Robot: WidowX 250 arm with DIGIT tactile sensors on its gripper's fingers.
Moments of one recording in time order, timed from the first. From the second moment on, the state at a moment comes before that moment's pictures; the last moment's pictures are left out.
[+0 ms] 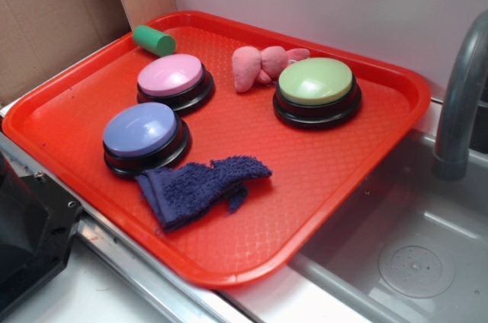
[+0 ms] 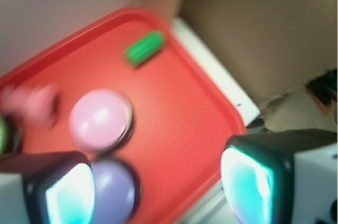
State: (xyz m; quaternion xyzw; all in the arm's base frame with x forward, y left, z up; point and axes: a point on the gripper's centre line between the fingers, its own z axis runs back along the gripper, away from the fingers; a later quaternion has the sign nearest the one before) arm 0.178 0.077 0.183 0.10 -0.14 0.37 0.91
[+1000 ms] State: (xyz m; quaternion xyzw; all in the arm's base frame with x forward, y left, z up) arm 0.287 0.134 0.056 0.16 -0.11 0.50 0.84
